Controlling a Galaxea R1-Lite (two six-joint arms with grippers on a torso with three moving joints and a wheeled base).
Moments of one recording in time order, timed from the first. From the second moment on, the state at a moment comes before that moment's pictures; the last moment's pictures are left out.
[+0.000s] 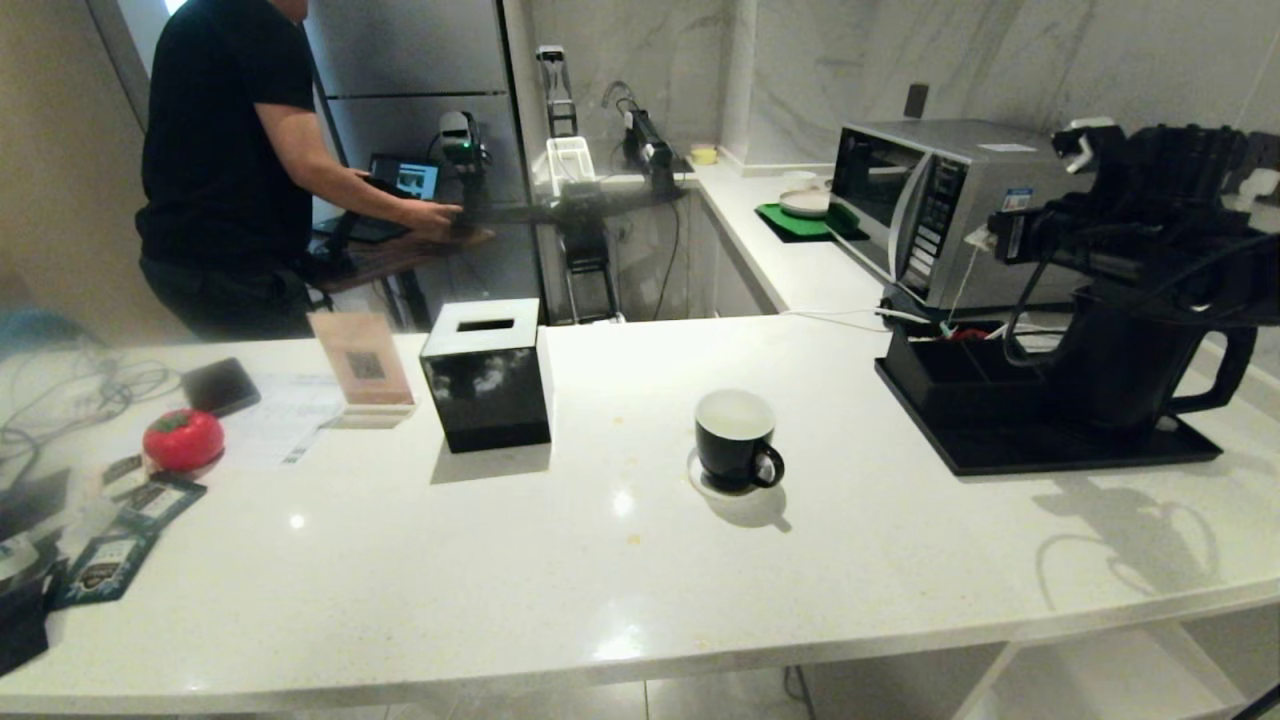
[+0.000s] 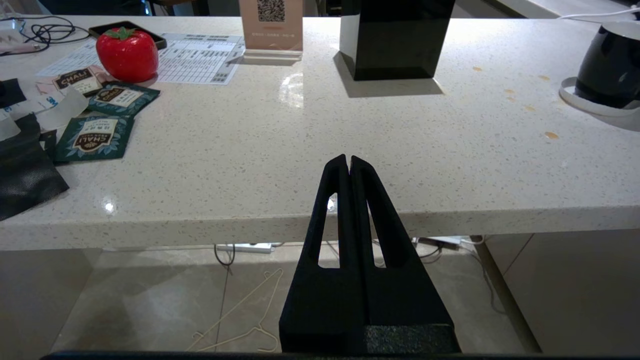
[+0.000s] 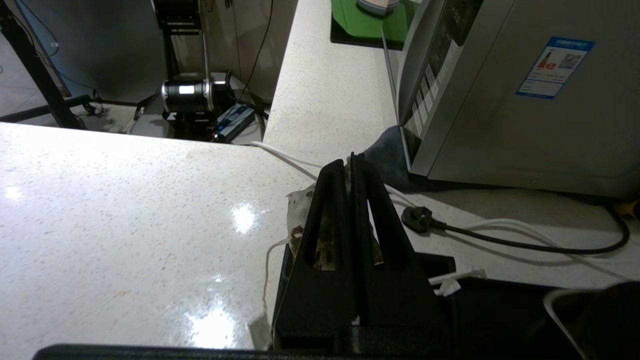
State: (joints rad) left arm 0.00 0.00 0.00 0.00 0.02 -0.04; right arm -0.10 2.09 -1.71 -0.35 0.19 -0.12
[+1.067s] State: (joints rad) left arm 0.00 0.00 0.00 0.00 0.02 -0.04; right arm -0.03 1.57 -1.21 -0.44 0.19 -0.12
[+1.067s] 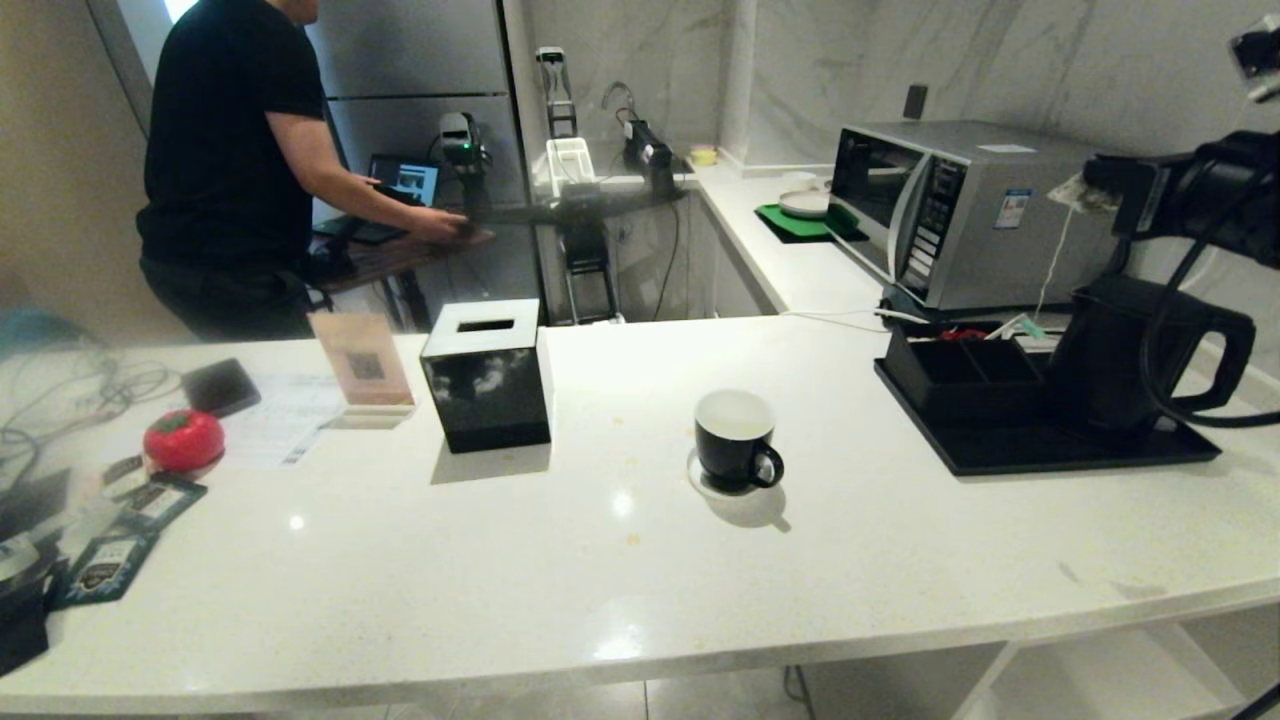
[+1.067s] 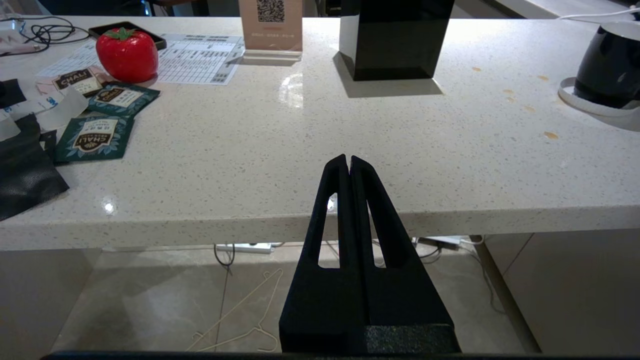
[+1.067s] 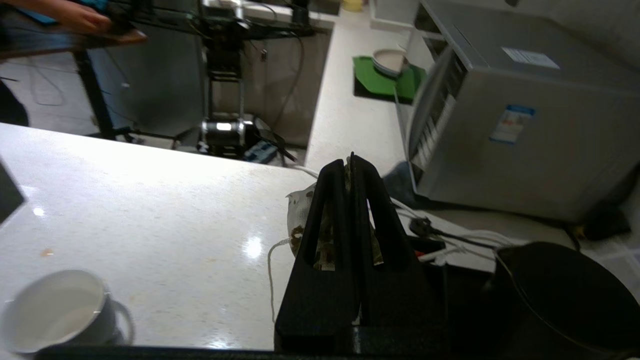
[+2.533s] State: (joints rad) left arm 0.00 0.00 0.00 0.00 0.02 -0.04; right arm 0.27 1.45 -1.05 -0.60 0.20 -0.11
